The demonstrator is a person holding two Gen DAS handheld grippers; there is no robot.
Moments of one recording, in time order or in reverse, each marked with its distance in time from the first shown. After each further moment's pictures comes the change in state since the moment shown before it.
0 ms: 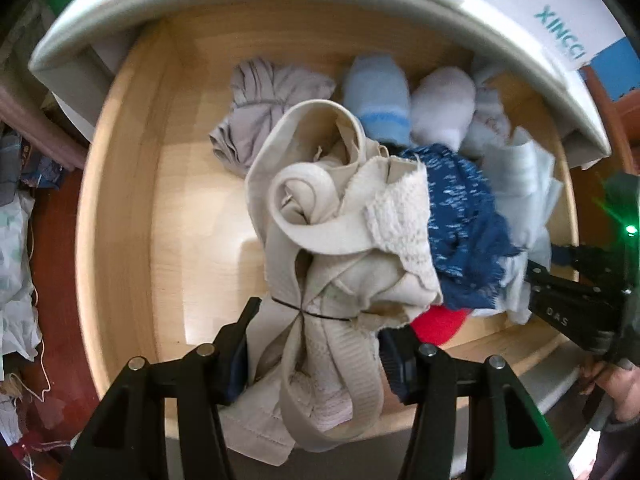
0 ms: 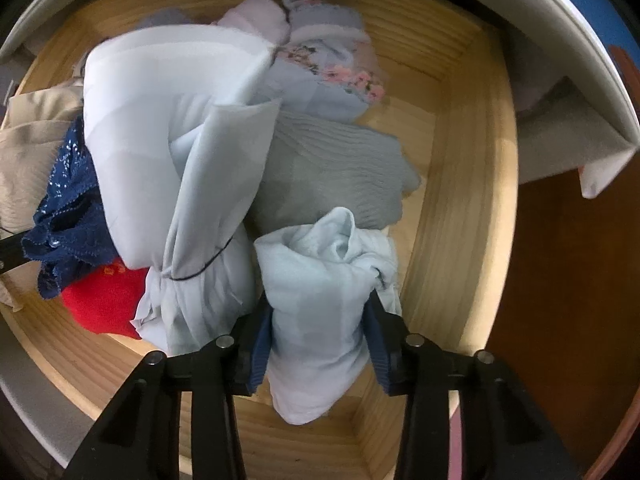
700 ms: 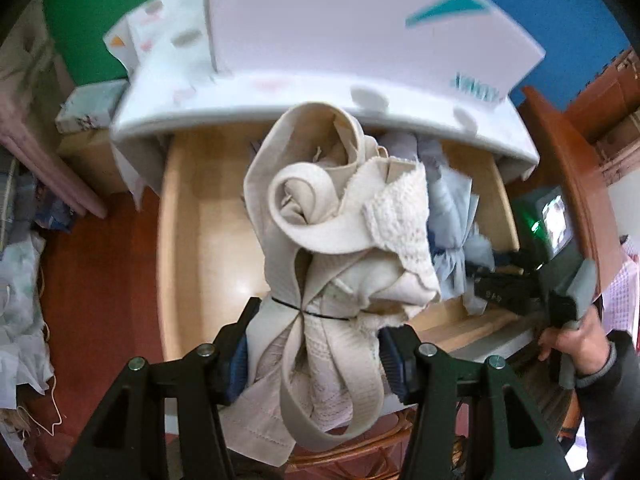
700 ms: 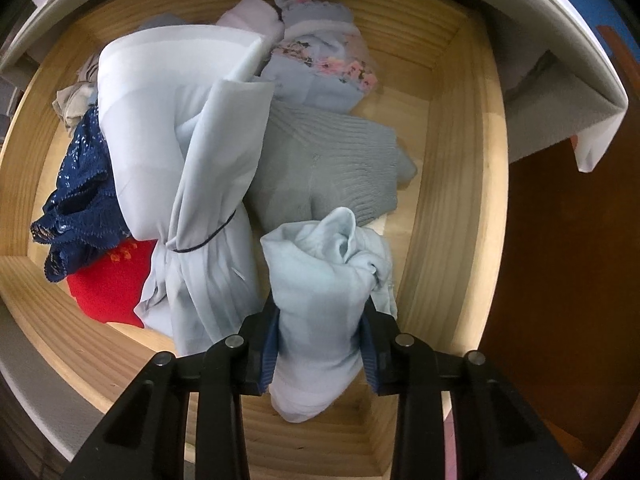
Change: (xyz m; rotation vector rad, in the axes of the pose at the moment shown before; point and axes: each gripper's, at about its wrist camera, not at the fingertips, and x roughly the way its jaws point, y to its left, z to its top) left arm -0.101 0.012 -0.016 0.083 -0.161 -0.037; right arm -0.007 -0.008 -0.026 0.032 -0.008 0.021
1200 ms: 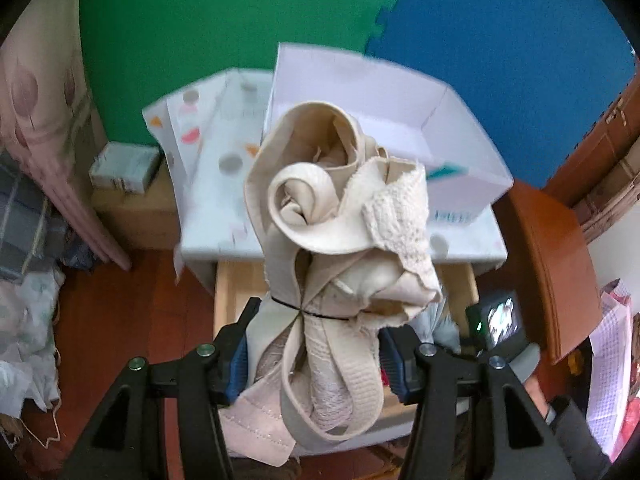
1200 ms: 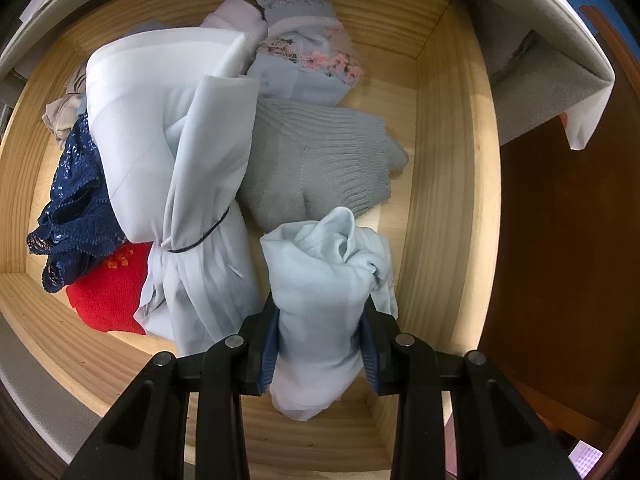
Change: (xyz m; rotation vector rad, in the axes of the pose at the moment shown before) left arm -0.111 0.011 0.060 -0.040 -0.228 -0.004; right arm 0.001 0.004 -0.004 0.060 0.003 -0.015
